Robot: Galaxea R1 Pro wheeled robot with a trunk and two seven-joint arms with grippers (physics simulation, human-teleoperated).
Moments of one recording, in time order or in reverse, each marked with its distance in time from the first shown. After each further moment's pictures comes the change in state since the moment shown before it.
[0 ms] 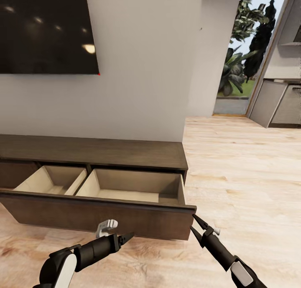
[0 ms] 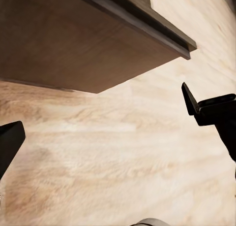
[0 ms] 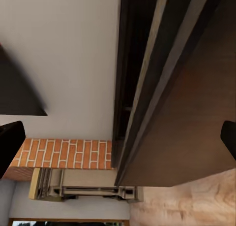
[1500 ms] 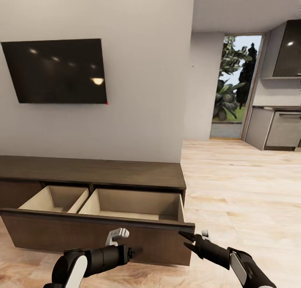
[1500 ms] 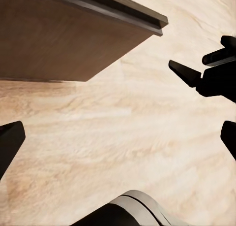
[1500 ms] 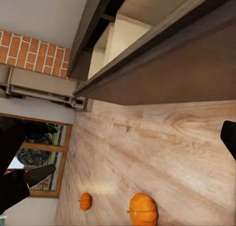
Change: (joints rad) left arm -0.003 0.000 -0.116 0.018 0.017 0.126 0.113; right arm -0.003 0.000 0.003 -0.138 0.540 0.188 -0.024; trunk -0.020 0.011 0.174
